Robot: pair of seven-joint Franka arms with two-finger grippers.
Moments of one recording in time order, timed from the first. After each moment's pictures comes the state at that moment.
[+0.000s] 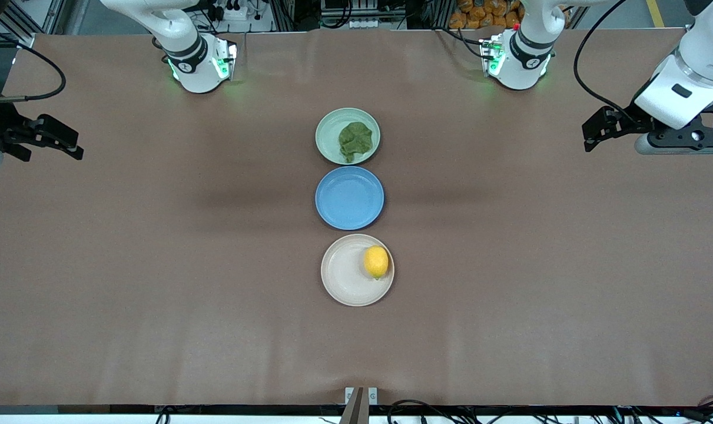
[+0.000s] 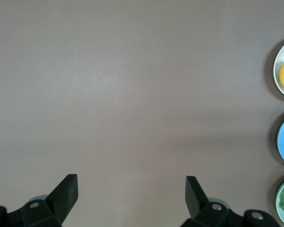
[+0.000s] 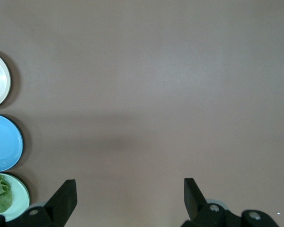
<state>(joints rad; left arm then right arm) -0.08 -0.11 -0.08 -1.74 0.04 1.67 -0.12 0.07 -0.01 -0.07 -1.56 0.02 1.55 -0.01</state>
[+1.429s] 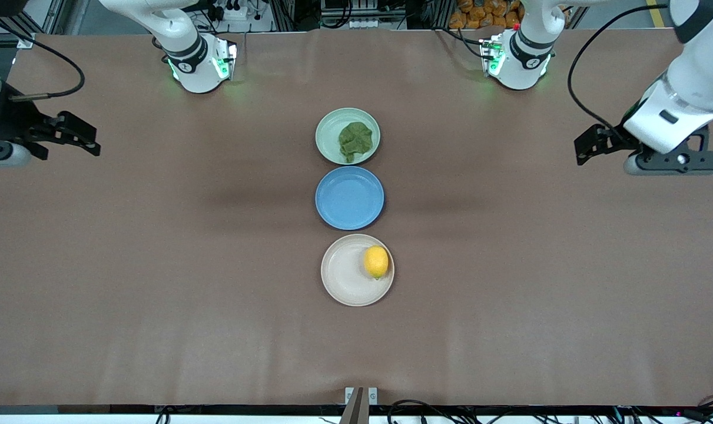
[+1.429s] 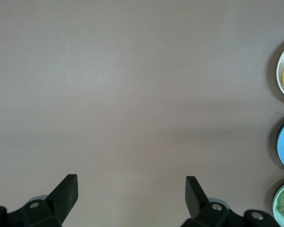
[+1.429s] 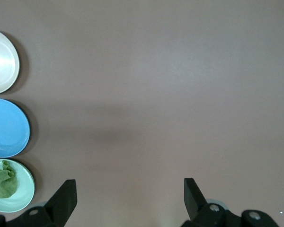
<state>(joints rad) -0.10 -0.02 -0.08 -1.70 0.03 1.67 -0.16 0.13 0.00 -0.06 -1.56 0.02 1.51 0.00</state>
